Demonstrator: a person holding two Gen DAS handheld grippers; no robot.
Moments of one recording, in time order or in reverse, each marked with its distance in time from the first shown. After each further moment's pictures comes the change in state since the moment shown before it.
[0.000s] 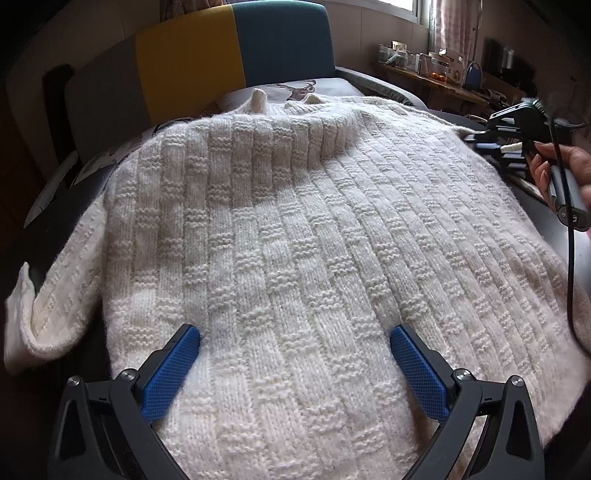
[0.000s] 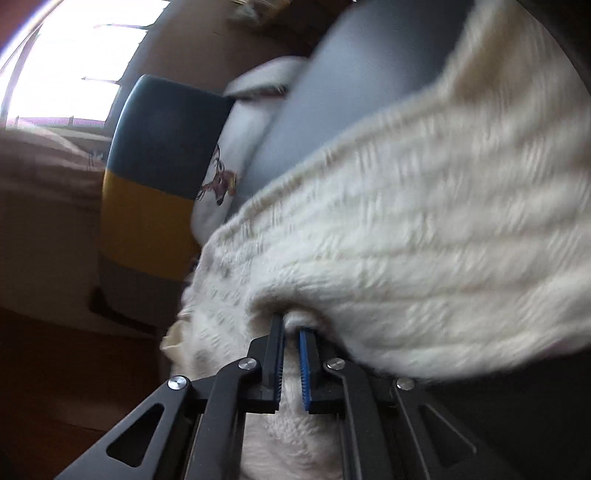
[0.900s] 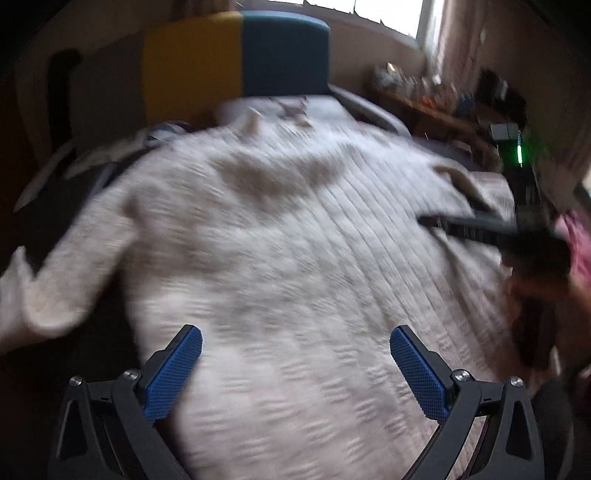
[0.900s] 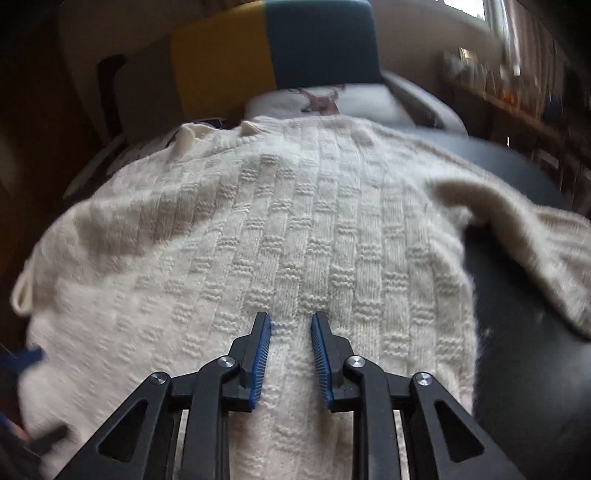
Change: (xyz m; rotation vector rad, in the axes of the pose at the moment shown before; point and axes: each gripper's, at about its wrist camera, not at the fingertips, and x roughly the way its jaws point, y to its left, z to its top) left arm -0.040 0.023 -0.006 -0.114 -0.085 -0.085; right arm 0.031 0.115 -0.164 -0.896 0.076 -0.313
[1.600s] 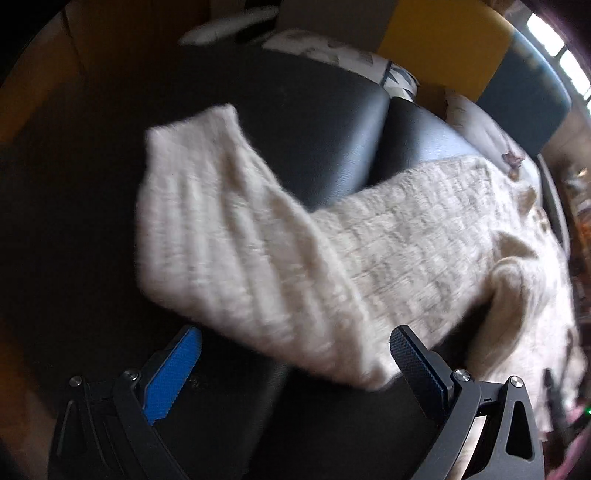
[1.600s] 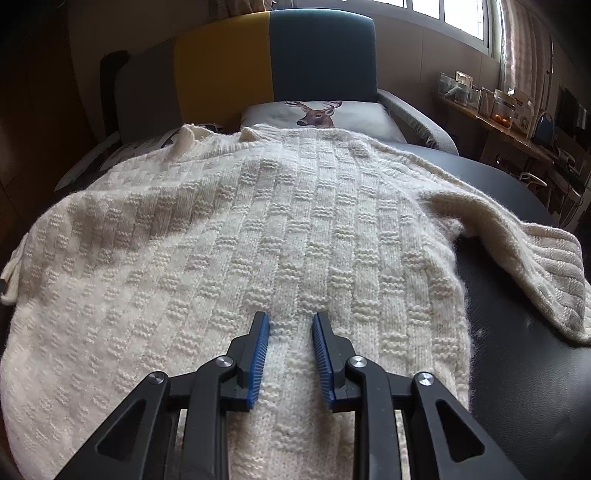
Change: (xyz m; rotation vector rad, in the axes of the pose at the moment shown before) left arm 0.020 0.217 0.008 -0.651 0.302 0.273; right arm -0.004 0.011 -0.004 -0.021 -0.032 -0.062
